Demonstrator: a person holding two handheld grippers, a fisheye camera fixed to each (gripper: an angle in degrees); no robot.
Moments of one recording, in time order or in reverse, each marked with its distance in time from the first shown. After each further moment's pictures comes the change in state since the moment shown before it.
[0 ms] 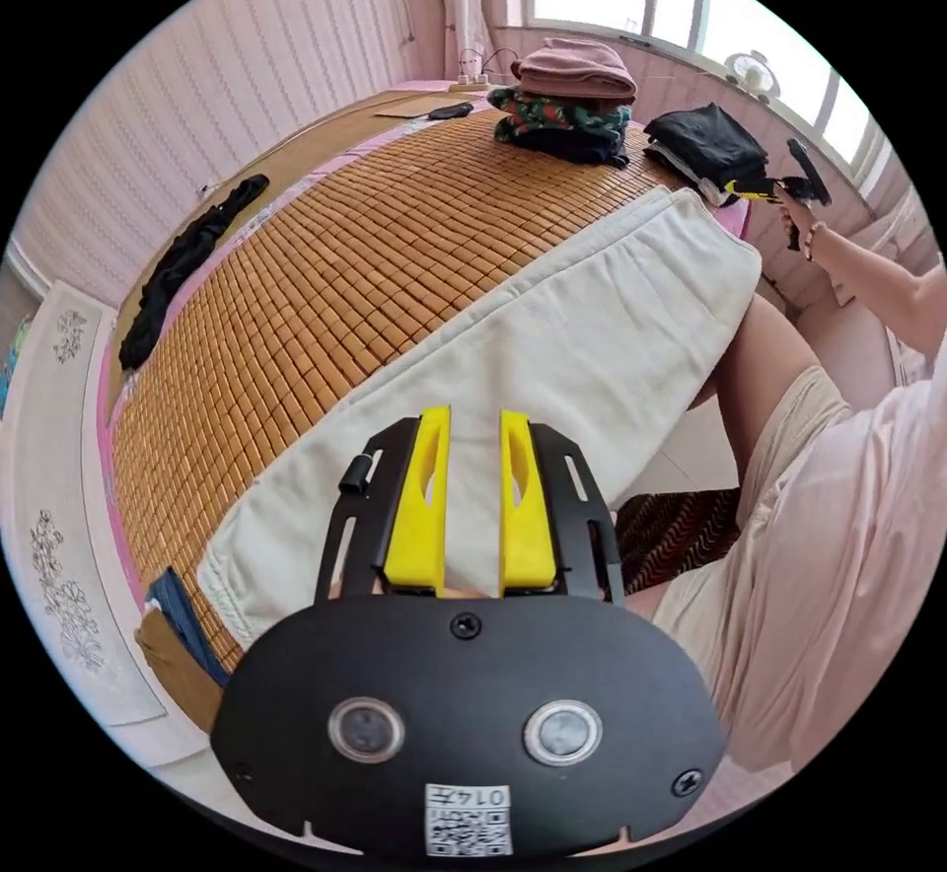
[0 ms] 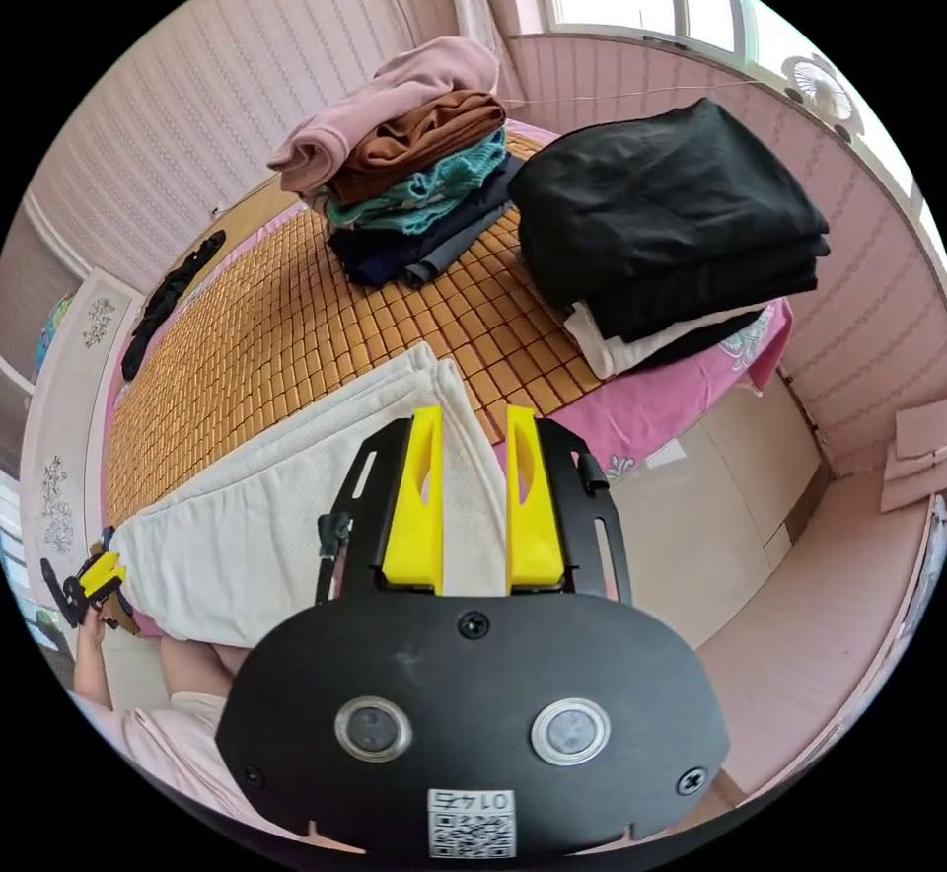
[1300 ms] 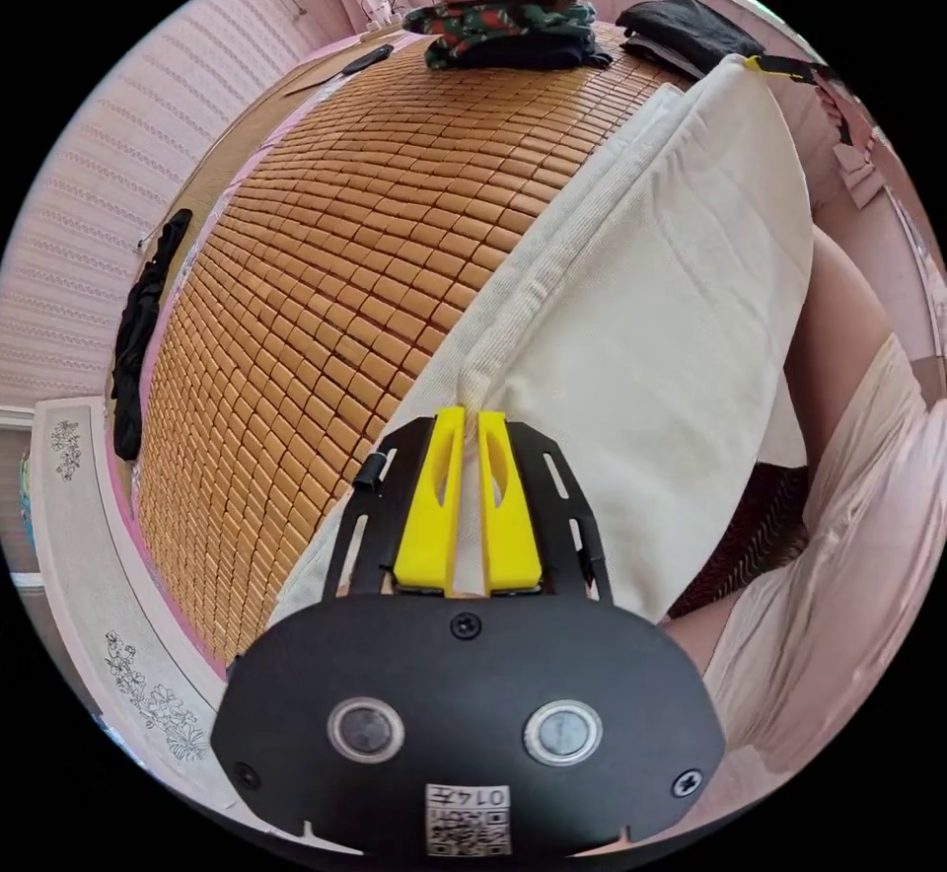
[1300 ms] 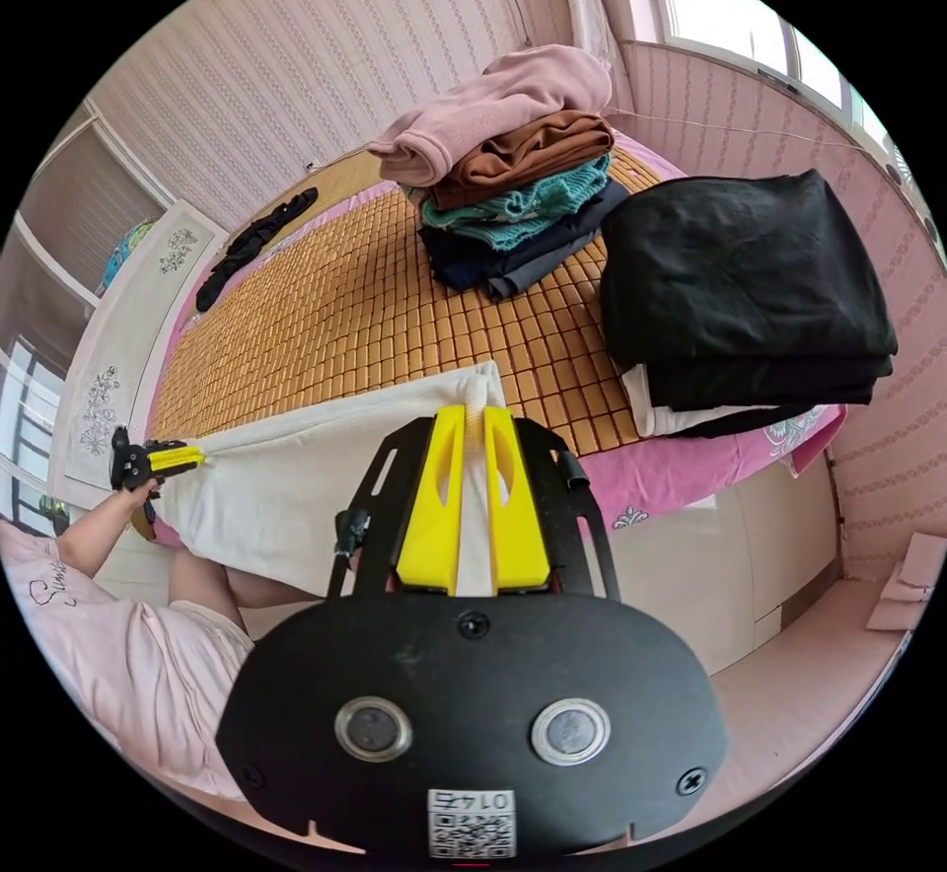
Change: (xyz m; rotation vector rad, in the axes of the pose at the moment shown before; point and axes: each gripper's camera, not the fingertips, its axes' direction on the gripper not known) left arm -0.003 -0.119 0.055 -0.194 -0.035 0.199; right arm 0.003 -0.018 -0.111 -0.031 -0.166 -0.216
